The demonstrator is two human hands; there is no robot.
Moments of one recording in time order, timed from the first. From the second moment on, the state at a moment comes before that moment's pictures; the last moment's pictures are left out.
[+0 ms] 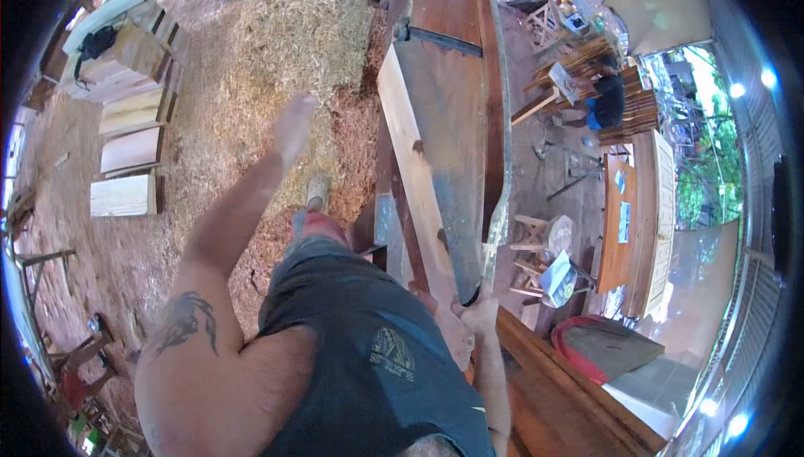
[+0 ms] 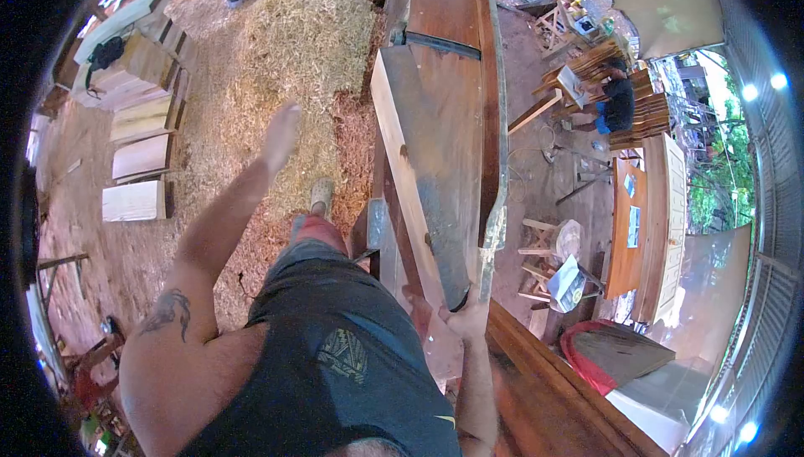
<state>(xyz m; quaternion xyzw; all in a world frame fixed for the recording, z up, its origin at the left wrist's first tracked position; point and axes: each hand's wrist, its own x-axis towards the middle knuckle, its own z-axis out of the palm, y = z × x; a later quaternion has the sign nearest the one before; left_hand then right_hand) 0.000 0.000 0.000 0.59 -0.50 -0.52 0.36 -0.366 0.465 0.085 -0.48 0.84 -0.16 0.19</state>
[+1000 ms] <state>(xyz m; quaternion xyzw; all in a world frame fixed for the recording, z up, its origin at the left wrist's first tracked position) -0.220 0.259 0.062 0.38 -0.42 -0.82 -0.07 -0.348 0.474 0.094 -0.44 0.85 -0.18 0.20</state>
